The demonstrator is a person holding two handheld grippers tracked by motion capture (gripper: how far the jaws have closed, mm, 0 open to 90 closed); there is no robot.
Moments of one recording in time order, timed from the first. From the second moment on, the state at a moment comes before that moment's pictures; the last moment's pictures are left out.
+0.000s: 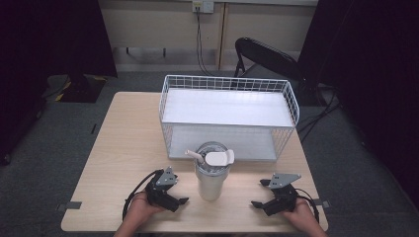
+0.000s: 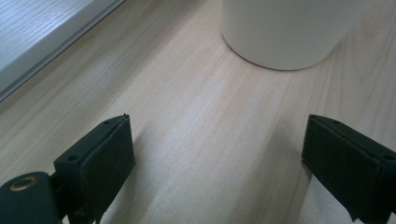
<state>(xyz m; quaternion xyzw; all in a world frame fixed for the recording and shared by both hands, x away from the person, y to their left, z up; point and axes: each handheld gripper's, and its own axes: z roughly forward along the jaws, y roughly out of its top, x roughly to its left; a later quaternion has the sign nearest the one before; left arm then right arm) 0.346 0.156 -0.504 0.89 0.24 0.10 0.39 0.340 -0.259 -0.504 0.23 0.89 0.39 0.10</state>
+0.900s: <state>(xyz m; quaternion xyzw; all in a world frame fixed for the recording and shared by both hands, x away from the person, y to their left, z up) 0.340 0.144 -0.482 0.86 0.23 0.08 0.46 0.340 -0.260 -0.504 0.23 0.89 0.39 0.09</state>
